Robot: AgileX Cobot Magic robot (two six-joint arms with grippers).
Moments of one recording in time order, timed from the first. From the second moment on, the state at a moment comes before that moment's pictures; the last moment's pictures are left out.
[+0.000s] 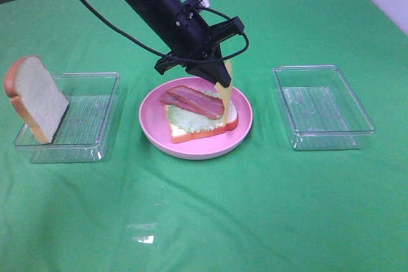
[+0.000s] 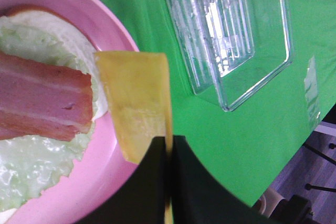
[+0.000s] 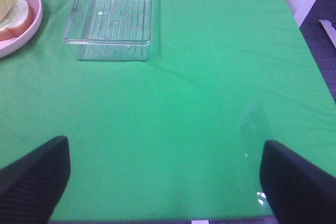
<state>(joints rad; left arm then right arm) -0.47 2.42 -2.12 -0.69 1.11 0.02 0.05 0.00 -0.45 -0.06 1.10 0.06</state>
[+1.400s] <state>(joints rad) -0.47 2.42 -2.12 -0.18 1.16 -0.15 0.05 0.00 -0.45 -0.06 1.10 0.06</state>
